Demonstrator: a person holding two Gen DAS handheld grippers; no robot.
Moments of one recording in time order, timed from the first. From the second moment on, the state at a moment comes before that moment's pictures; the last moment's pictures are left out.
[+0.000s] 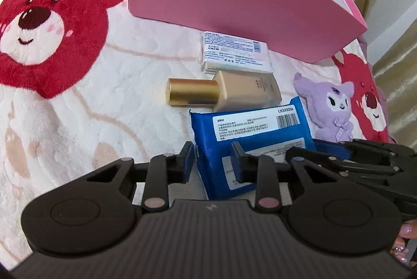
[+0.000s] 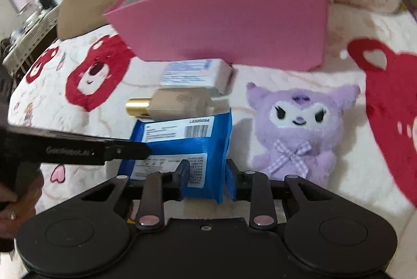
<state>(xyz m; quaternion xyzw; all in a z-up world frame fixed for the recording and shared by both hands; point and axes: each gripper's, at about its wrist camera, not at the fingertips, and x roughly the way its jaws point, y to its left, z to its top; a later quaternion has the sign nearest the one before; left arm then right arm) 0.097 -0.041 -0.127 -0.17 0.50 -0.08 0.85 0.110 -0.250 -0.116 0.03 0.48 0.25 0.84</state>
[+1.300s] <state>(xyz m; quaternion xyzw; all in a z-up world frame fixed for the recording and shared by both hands) 0.058 -0.048 0.034 -0.13 0.44 -0.20 0.87 0.043 -0.239 0.034 -0.03 0.36 0.29 0.89</state>
